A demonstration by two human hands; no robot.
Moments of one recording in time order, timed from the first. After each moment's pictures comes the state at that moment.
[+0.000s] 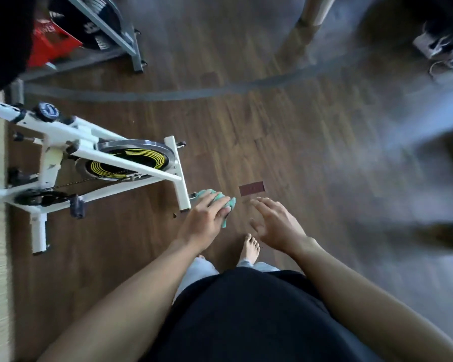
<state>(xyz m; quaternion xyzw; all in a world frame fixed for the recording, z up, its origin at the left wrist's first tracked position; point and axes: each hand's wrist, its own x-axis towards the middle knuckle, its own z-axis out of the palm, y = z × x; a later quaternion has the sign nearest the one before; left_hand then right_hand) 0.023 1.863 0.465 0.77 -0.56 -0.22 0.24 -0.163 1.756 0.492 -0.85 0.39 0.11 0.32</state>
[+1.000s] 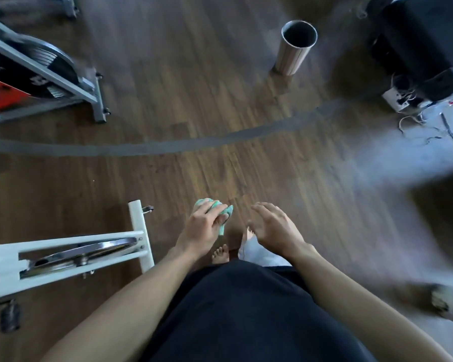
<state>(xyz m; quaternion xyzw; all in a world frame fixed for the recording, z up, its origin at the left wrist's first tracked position) 0.137 1.480 0.447 0.75 -0.55 -0.24 0.27 -0.050 1.377 0.491 -0.82 0.46 0.08 0.34</state>
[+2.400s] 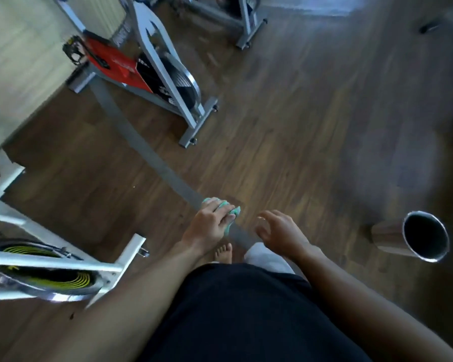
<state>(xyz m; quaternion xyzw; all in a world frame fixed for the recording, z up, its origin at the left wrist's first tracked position) 0.486 1.139 0.438 0.90 -0.25 -0.06 0.36 0.422 0.935 0.499 -0.93 0.11 0.24 0.26</state>
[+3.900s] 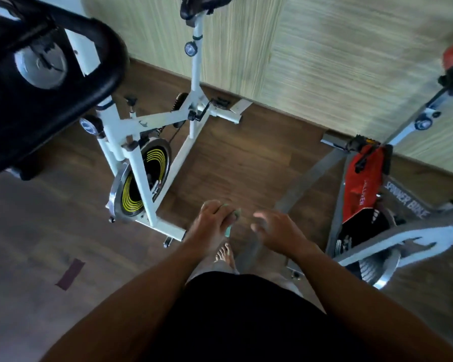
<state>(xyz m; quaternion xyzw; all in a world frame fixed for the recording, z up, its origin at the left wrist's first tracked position) 0.750 1.379 0.432 0.85 0.39 0.22 0.29 0.943 1.304 0.494 -0.75 -0.56 0.35 0.04</state>
